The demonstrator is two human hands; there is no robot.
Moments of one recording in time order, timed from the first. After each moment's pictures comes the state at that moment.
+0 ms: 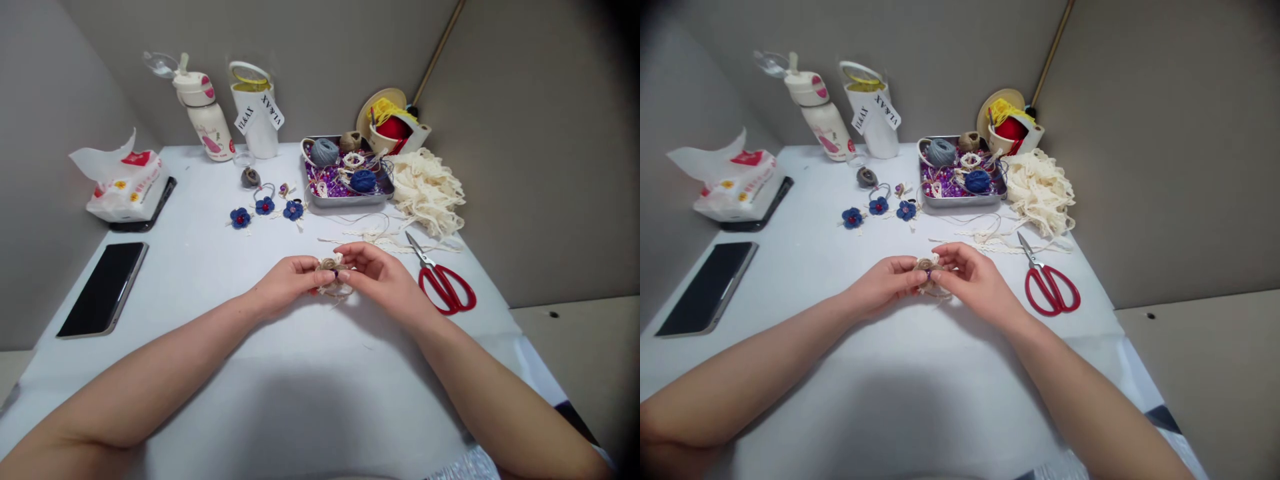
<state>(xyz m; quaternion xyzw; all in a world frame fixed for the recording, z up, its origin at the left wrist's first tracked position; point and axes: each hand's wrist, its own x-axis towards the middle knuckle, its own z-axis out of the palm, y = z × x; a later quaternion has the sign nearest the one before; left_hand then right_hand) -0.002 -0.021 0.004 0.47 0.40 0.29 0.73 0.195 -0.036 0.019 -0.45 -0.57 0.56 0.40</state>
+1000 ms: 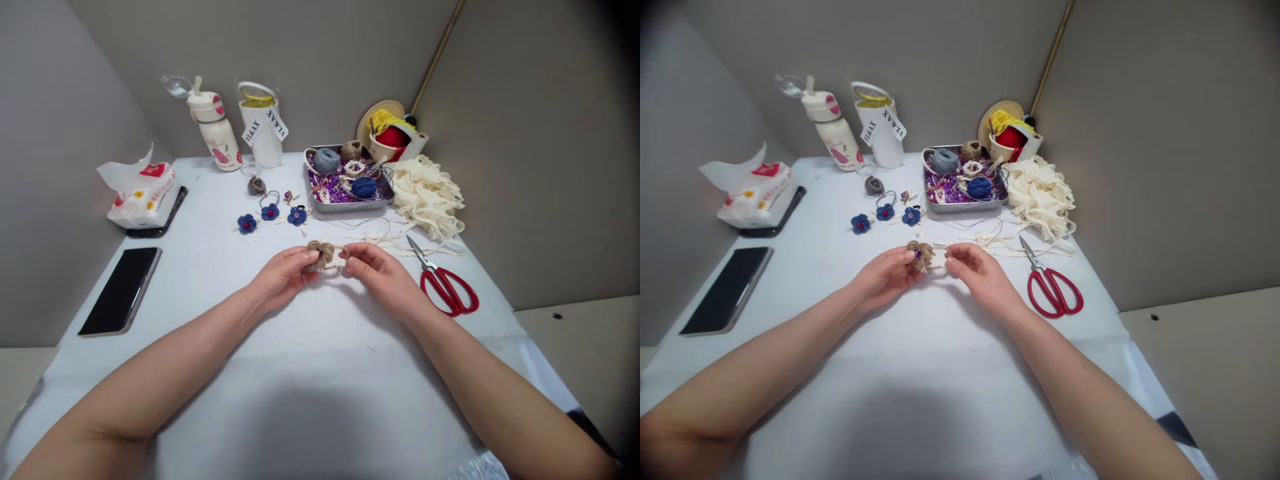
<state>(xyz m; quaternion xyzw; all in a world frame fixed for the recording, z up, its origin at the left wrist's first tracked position) -0.009 -0.011 0.009 0.33 0.37 0.40 0.77 0.201 -0.027 -0.001 -0.48 -0.52 0.56 0.43</state>
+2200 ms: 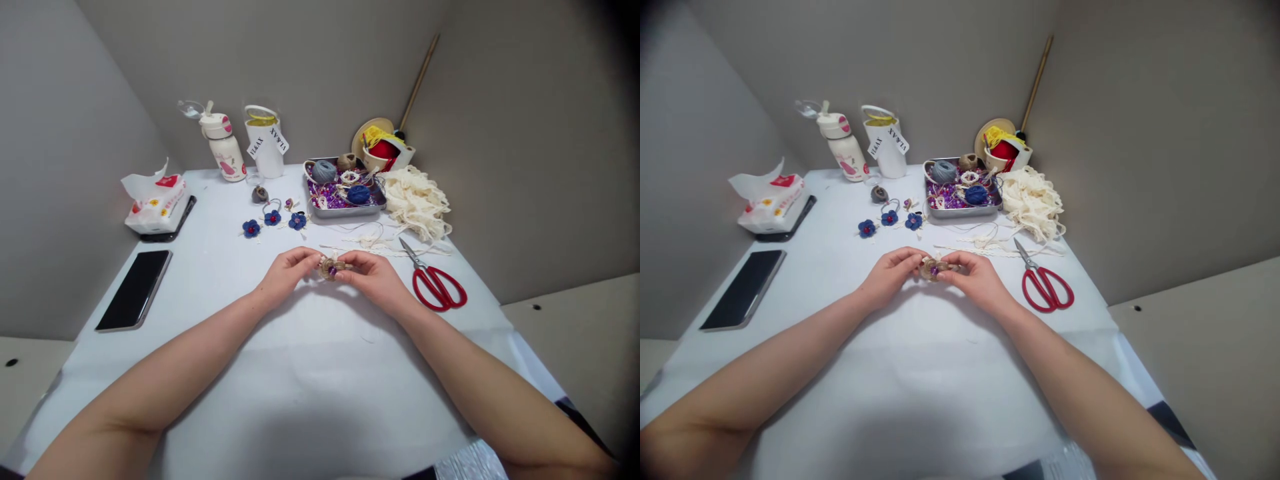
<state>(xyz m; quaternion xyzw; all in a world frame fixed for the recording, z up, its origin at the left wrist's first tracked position) -0.010 -0.017 0.003 0.58 0.44 0.39 0.56 0.194 -0.030 -0.001 -0.44 -0.57 0.55 0.42</state>
